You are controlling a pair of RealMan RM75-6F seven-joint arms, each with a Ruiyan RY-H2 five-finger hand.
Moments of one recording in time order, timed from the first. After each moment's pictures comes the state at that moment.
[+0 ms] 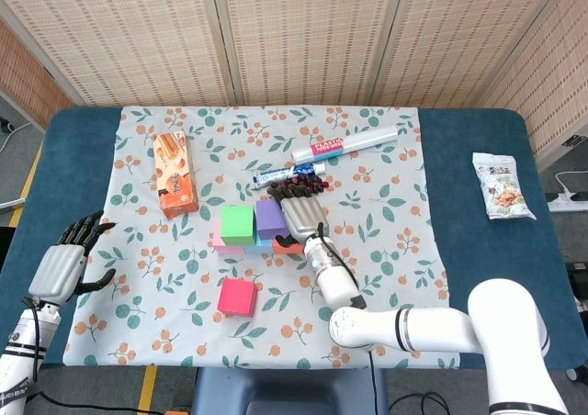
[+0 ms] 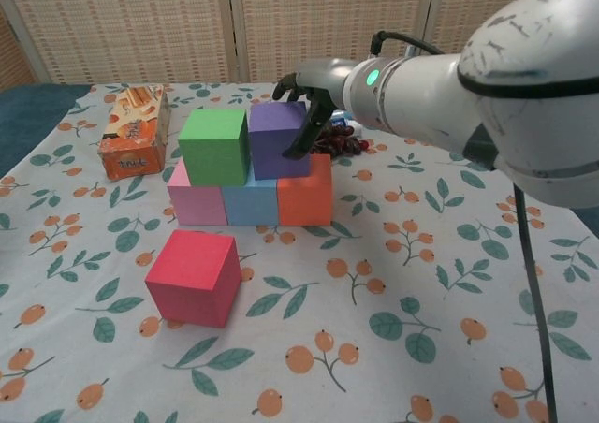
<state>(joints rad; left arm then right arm) -0.33 -1.16 -0.08 -1.56 1.42 1.26 -0.13 1.21 -1.67 0.35 -1.54 -0.29 1.04 -0.68</state>
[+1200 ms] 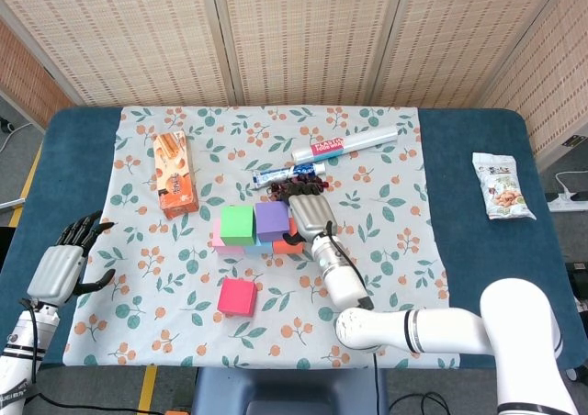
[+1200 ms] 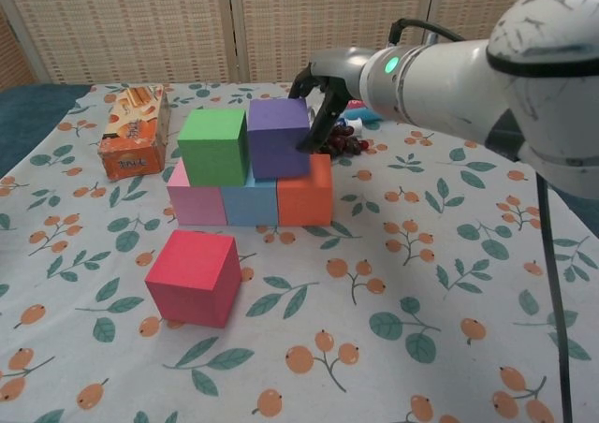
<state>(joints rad) -0.32 -1.16 -0.08 -1.55 1.44 1.27 -0.15 1.18 -1.64 0.36 -1.60 -0.27 1.09 -0.68</state>
